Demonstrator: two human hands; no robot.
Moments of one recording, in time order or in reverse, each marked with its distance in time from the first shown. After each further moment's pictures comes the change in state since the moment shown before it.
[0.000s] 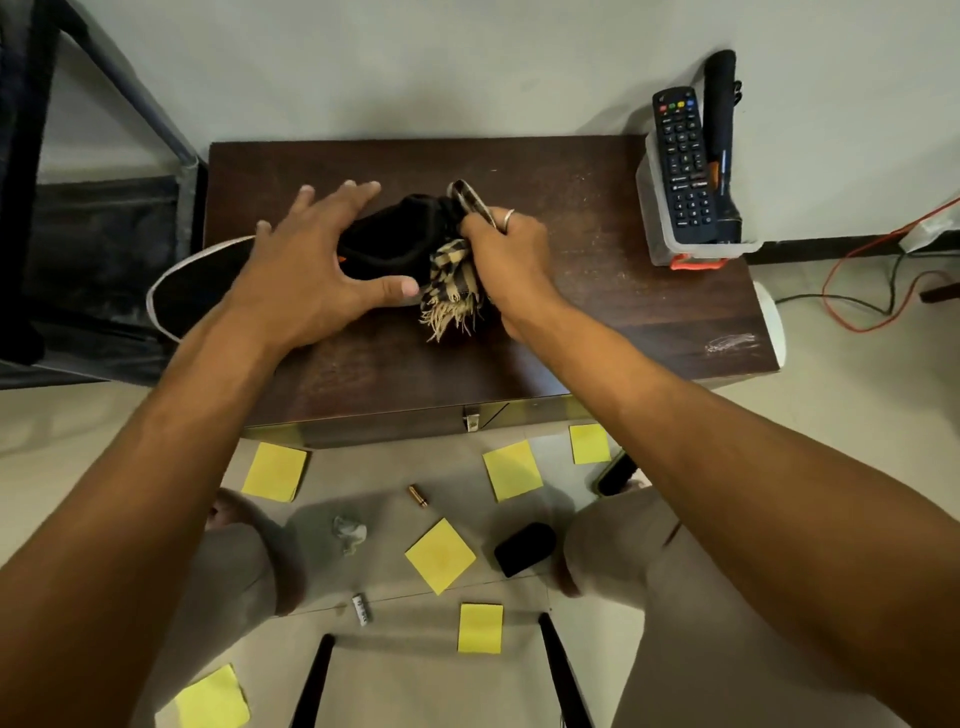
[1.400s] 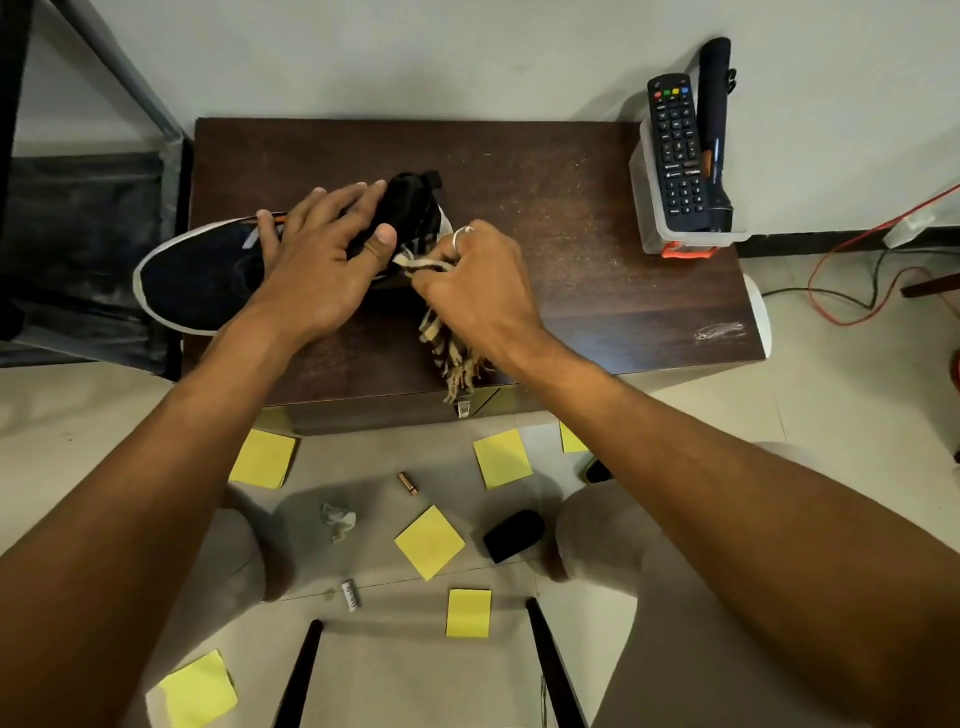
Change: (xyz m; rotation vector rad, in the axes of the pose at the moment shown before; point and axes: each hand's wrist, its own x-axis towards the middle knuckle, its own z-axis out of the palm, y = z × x) left_hand 0.011 -0.016 0.040 -0.023 0.055 -0.005; right_hand -0.039 0.012 0.003 -0.611 -0.037 -0.418
